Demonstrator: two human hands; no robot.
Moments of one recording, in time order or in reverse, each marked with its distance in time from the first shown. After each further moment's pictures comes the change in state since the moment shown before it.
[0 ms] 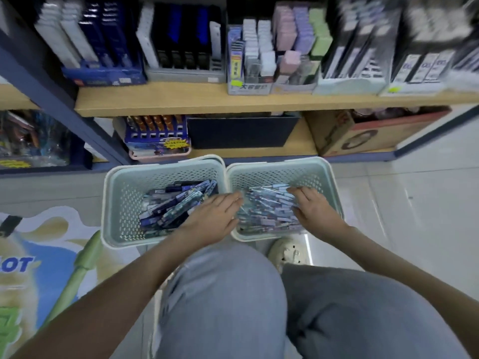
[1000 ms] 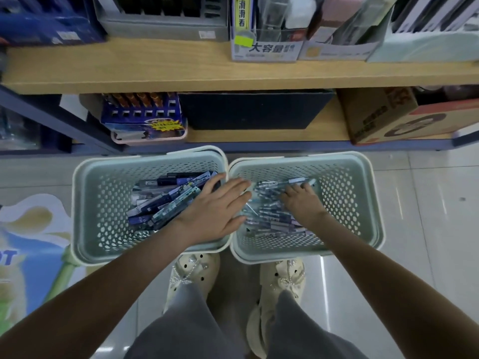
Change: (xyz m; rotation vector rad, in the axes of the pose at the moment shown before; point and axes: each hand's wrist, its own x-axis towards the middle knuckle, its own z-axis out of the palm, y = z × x) left_hand 0.042 -0.036 0.051 0.049 0.036 0.109; right_hand 0.097 0.046 0.123 -0.552 -0.369 -0.215
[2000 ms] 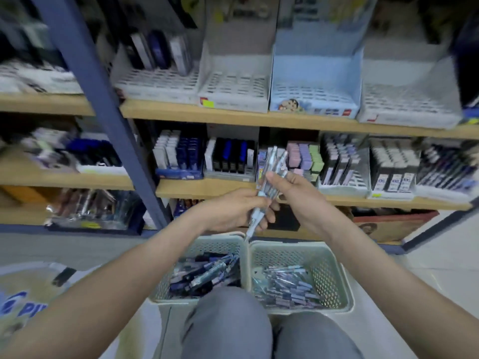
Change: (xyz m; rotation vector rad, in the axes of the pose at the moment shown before) left_hand -0.001 0.025 -0.314 -1.629 -0.103 -0.463; right_hand -0.161 -0.017 -0.380 1.795 0.541 0.079
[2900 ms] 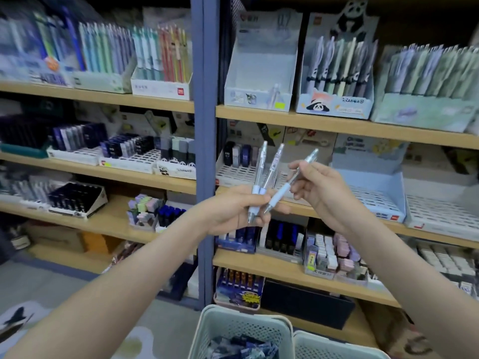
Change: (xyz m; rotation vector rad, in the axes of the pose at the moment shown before) left_hand -0.172 0.123 -0.077 -0.132 0.118 0.389; right_hand -0.013 -0.193 0.095 0.157 -0.138 -0.462
